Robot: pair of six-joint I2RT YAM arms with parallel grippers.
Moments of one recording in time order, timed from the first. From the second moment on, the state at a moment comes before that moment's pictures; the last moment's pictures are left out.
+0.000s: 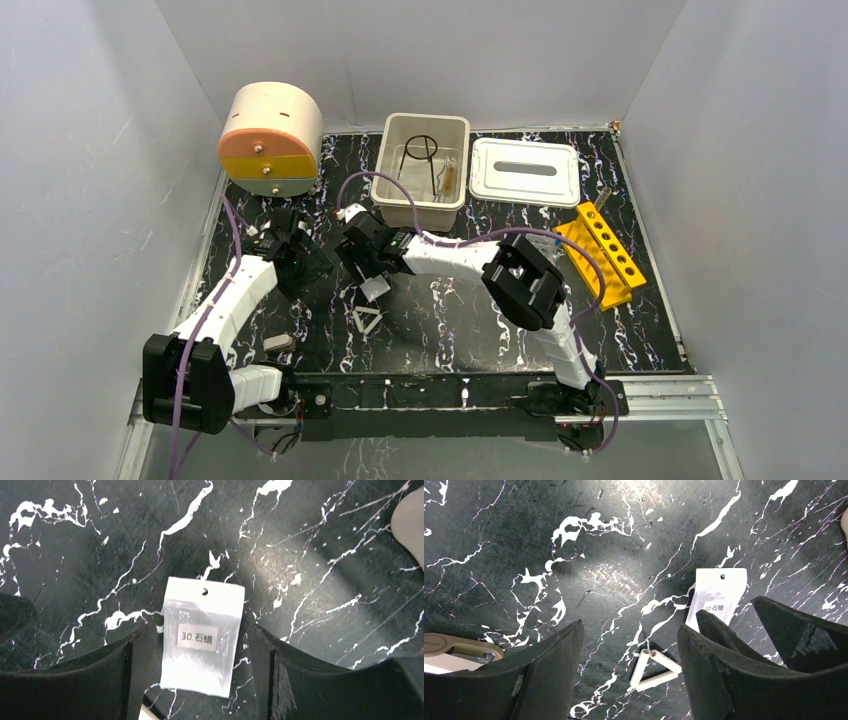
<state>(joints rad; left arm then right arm) -0.18 1.21 0.81 -0.77 -0.12 -0.85 1.07 2.14 1.62 -0.34 0.12 0.30</state>
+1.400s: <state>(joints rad) -0.17 1.21 0.81 -0.71 -0.01 -0.83 0.87 1.89 1.68 -0.37 -0.03 0.31</state>
